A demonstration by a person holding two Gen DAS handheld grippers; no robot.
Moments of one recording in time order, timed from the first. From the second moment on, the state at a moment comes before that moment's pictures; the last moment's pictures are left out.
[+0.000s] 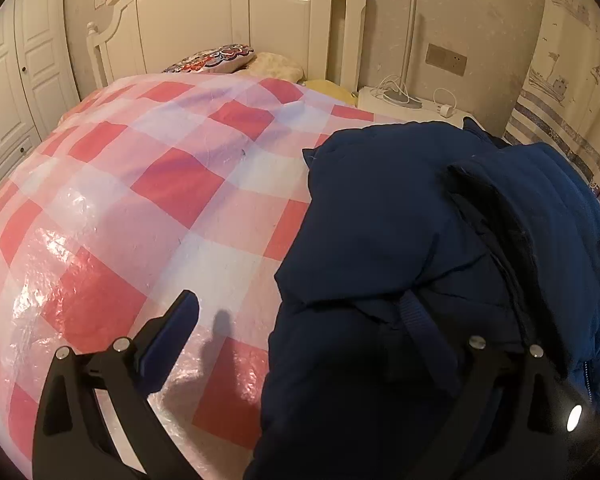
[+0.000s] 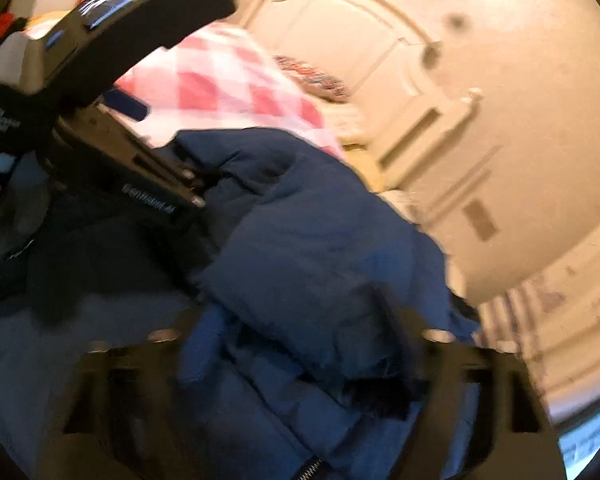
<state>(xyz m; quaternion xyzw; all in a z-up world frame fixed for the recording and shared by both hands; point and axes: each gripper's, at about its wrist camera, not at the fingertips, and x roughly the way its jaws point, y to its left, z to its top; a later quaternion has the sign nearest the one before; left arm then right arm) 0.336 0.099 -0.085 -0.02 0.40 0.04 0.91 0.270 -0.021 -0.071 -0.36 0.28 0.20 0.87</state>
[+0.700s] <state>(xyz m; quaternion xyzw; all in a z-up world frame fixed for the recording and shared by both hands) 0.337 0.101 -0.085 -0.03 0.41 0.03 0.91 0.260 -0.310 -0.072 0.32 0.32 0.07 0.89</state>
